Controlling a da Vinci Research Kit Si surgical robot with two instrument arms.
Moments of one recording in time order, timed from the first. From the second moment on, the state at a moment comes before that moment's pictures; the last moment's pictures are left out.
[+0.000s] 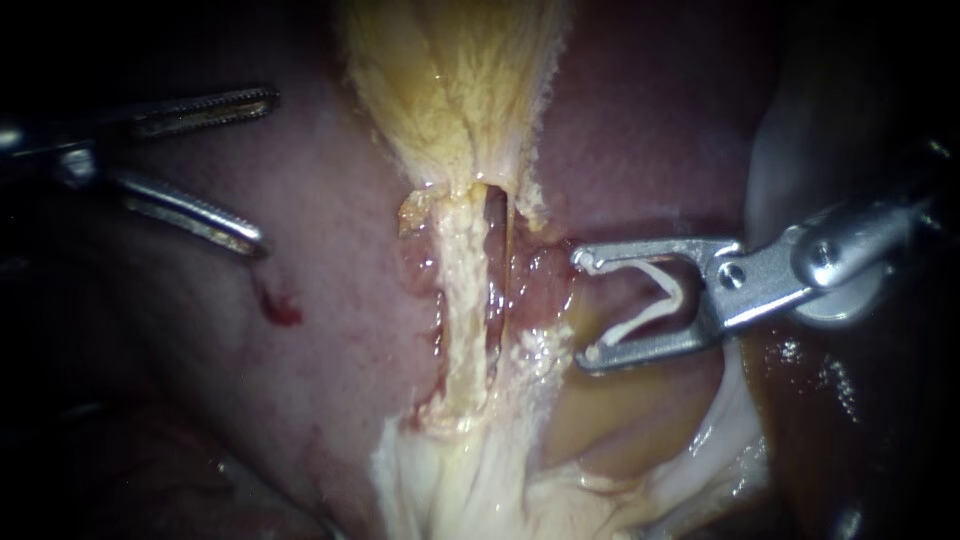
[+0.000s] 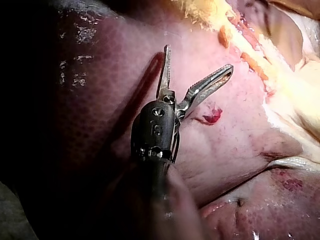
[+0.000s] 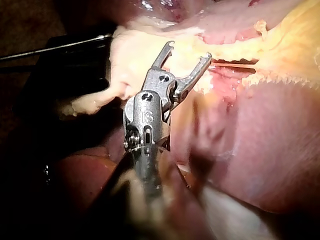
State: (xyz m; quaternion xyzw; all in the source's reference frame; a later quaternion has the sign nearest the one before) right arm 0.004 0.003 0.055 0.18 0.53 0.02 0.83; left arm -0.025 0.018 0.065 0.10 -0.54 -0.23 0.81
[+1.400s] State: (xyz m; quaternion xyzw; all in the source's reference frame) right arm 0.005 0.003 0.055 0.18 0.53 0.02 0.83; left arm -0.036 0.014 0.066 0.17 -0.54 -0.24 0.79
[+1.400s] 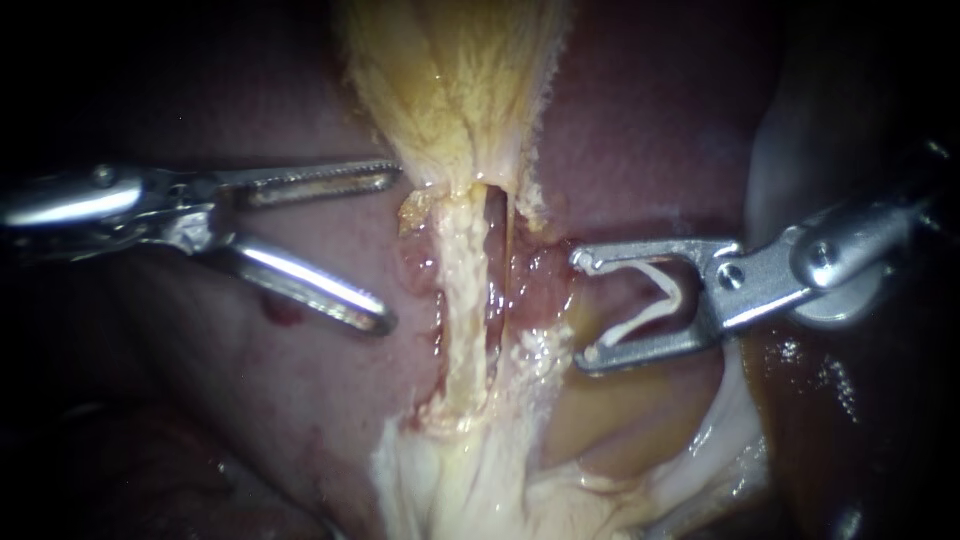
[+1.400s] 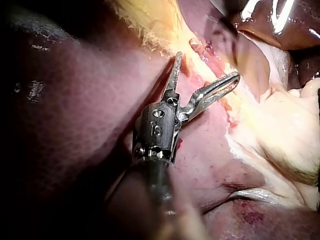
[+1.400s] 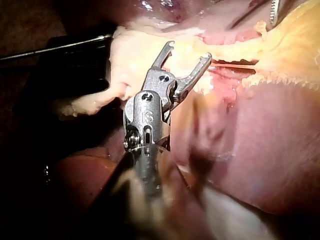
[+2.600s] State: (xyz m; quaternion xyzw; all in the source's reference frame) right arm 0.005 0.003 0.055 0.18 0.53 0.02 0.83; left arm -0.037 0.017 0.070 0.14 -0.49 -0.31 0.80
